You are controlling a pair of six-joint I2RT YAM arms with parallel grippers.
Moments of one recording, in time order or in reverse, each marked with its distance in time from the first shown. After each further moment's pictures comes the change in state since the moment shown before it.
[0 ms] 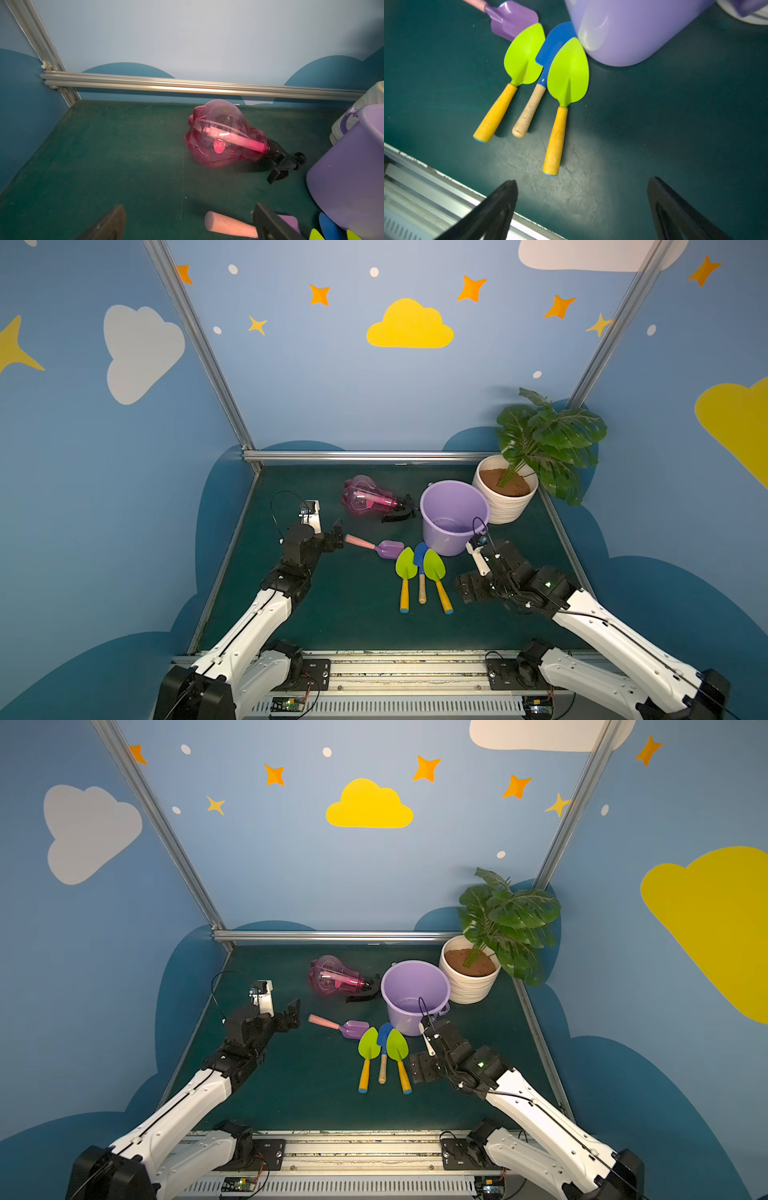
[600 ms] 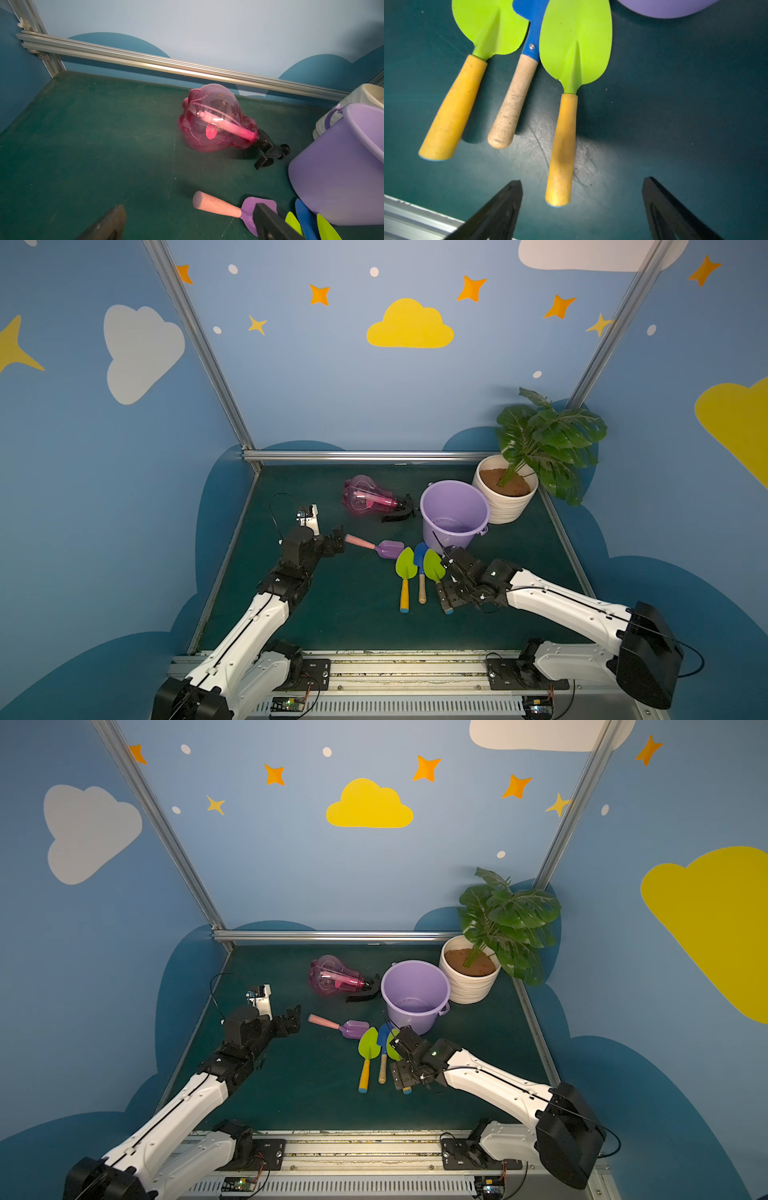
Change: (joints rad) left arm 0.000 -0.049 0.001 -0.101 0.049 -0.090; right arm 0.110 0.325 -0.032 0.141 0.042 0.167
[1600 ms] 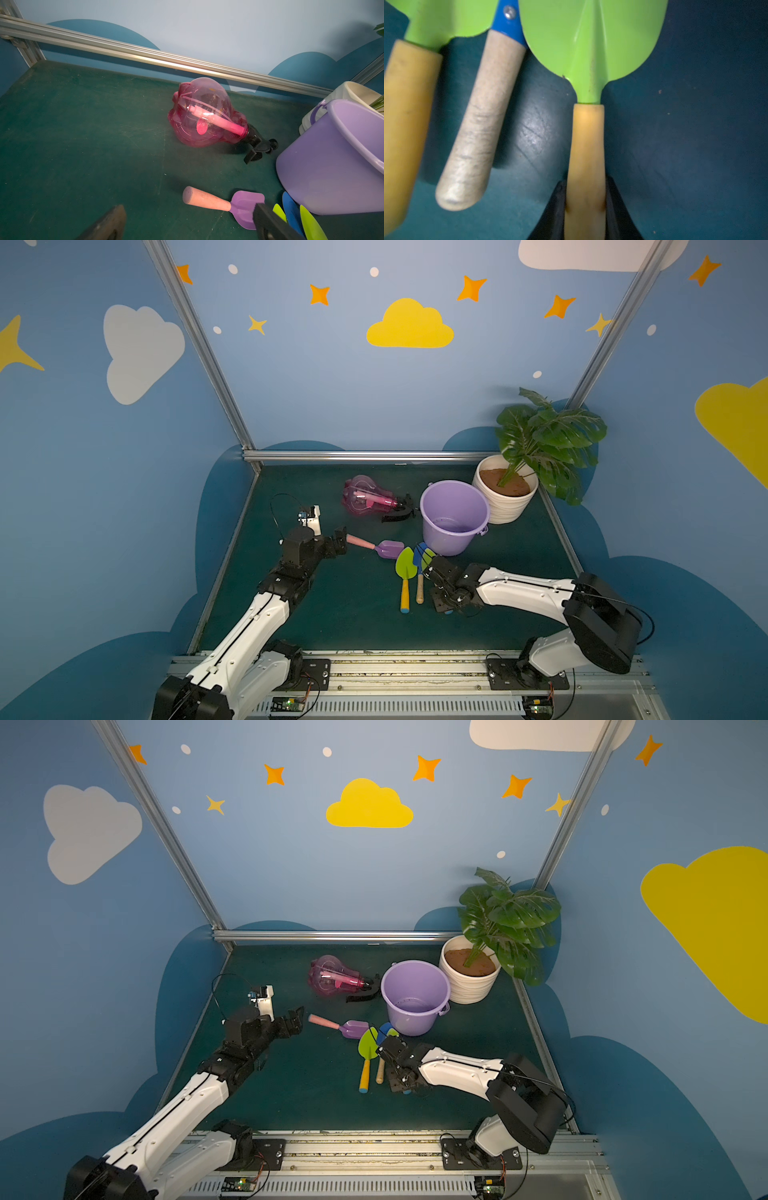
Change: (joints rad) left arm 0.000 0.006 -0.003 0.000 0.060 -0.028; right arm 0.053 0.230 -0.029 0.166 -0.011 0.090
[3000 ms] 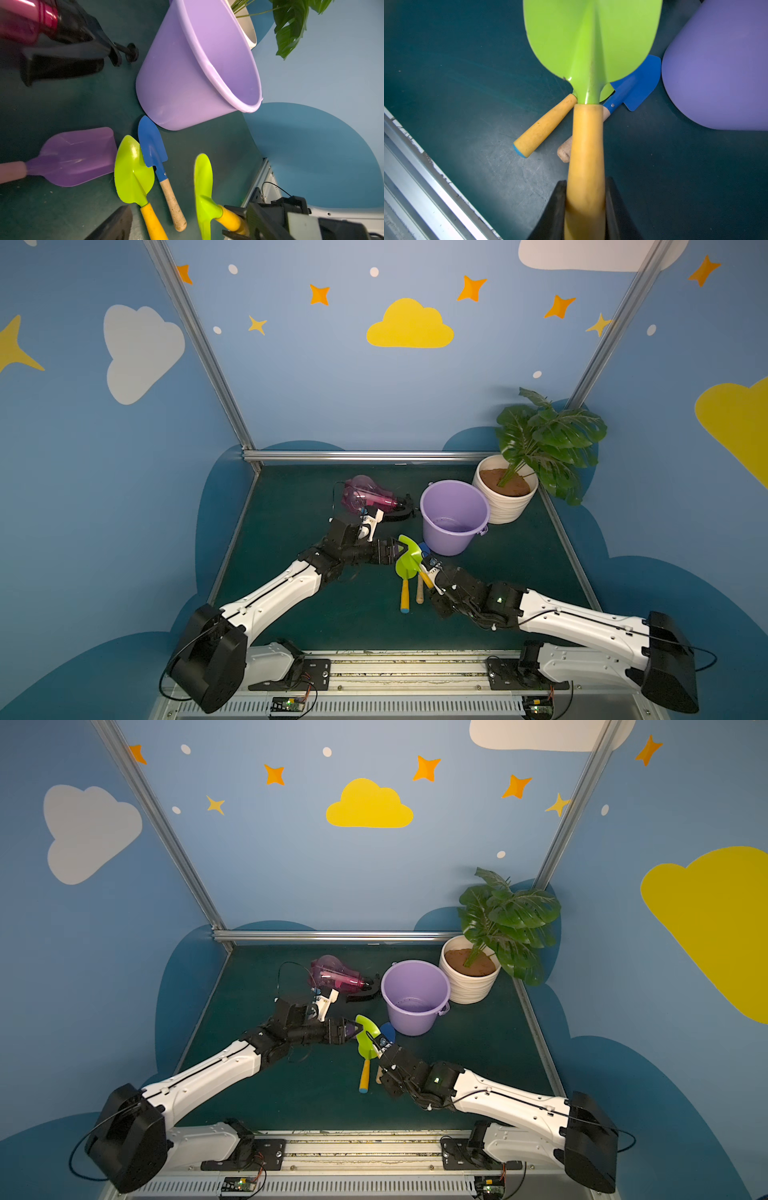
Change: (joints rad) left arm -0.307 0.373 0.259 -0.063 0.532 -0.278; right arm 0.200 -0.378 -0.046 0.103 0.130 -0.326
